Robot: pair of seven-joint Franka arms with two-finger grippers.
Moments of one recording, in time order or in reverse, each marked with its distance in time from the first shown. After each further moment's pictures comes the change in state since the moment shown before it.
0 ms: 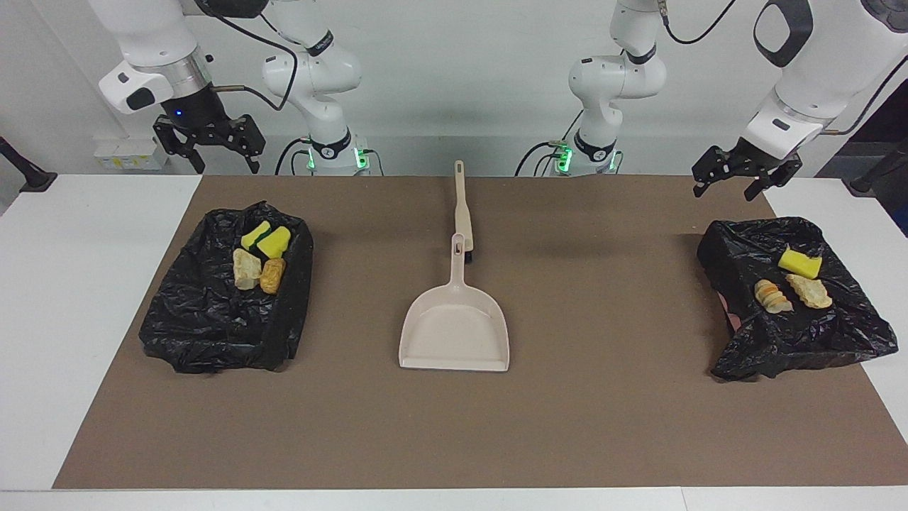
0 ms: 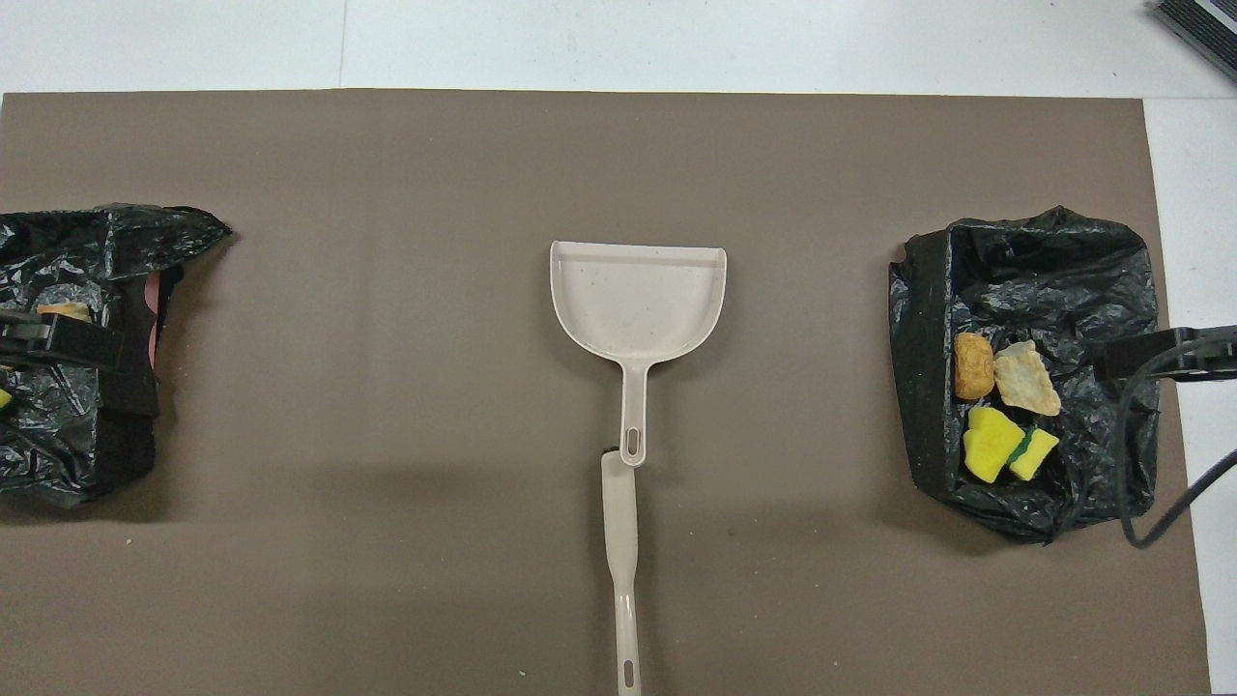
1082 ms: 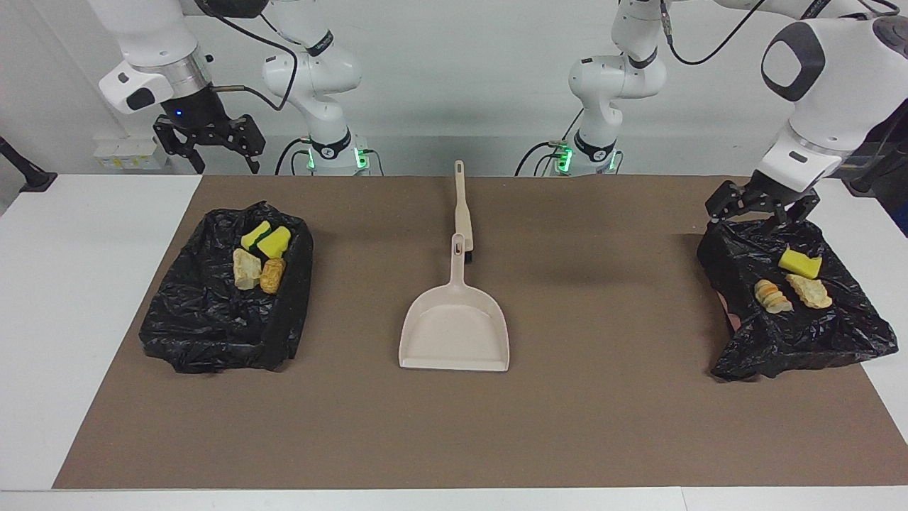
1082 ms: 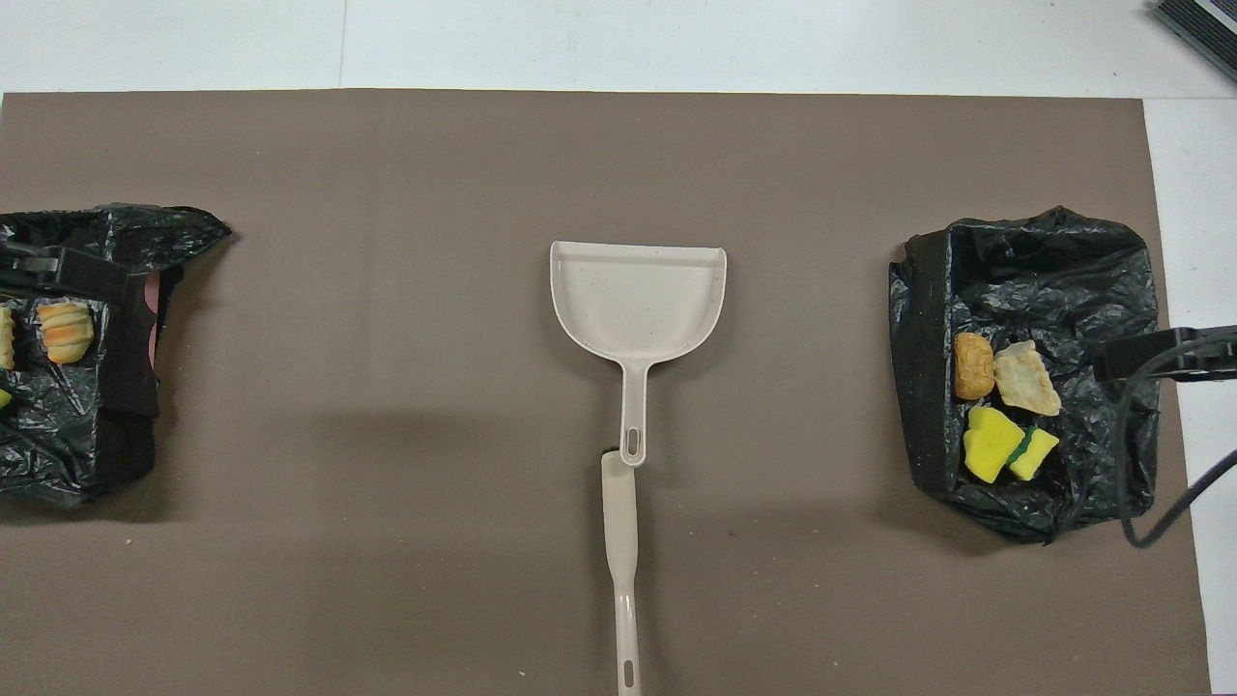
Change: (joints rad) left arm 0.000 0.091 0.018 0.079 -0.001 0.096 0.016; right arm 0.000 0.000 0.000 0.000 0.000 0.000 0.000
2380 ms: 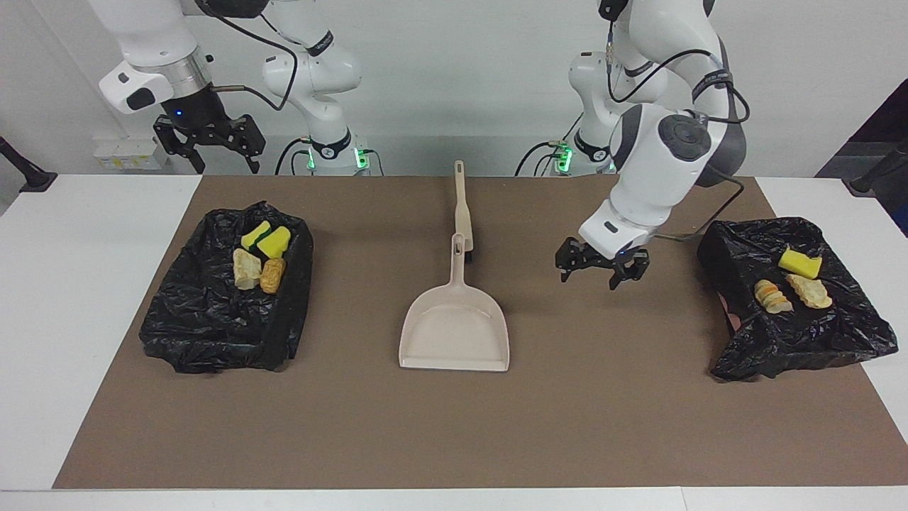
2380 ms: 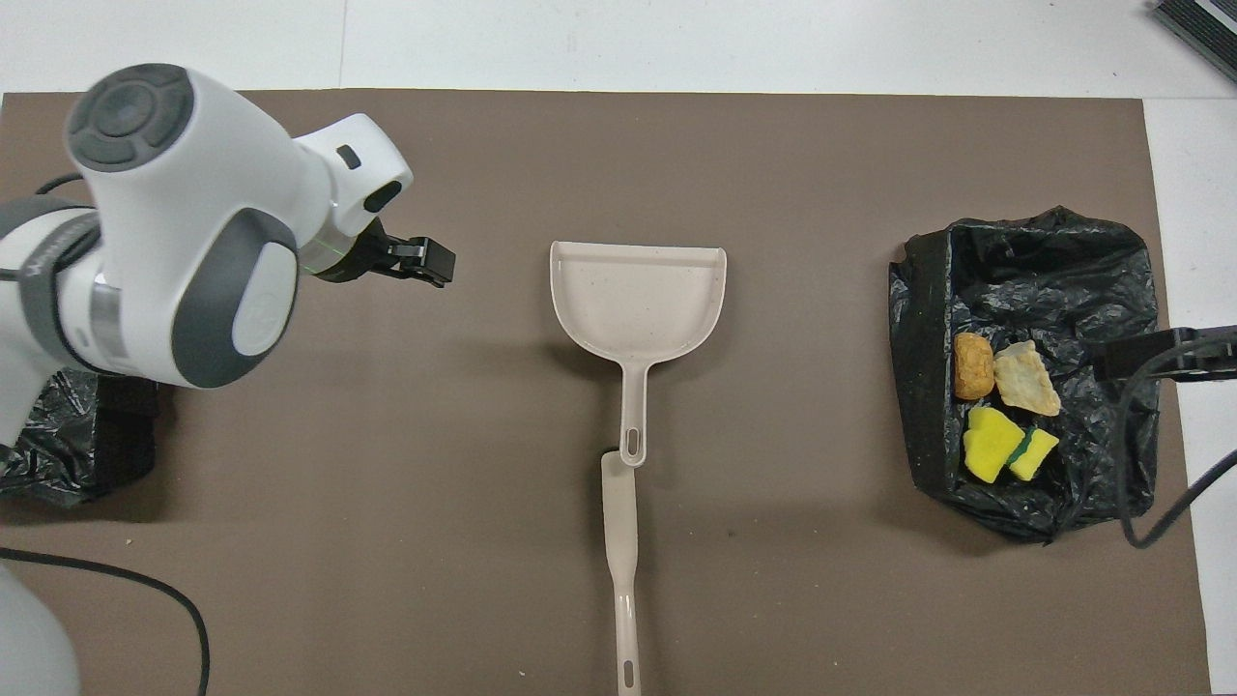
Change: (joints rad) left arm -0.302 0.208 0.004 -0.008 -0.140 0.245 -0.194; right arm 0.000 0.000 0.000 0.000 0.000 0.000 0.000
